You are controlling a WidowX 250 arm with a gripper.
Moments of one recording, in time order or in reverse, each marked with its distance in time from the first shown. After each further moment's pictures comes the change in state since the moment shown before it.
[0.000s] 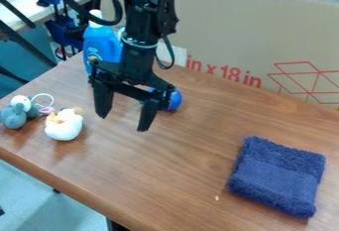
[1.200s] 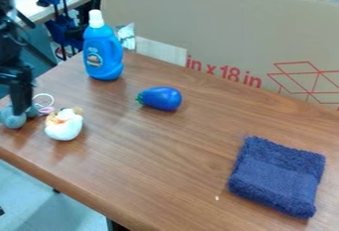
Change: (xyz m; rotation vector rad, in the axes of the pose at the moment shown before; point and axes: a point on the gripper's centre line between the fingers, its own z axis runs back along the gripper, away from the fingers) arm -0.017 0.175 -0.038 -0.143 0.037 0.069
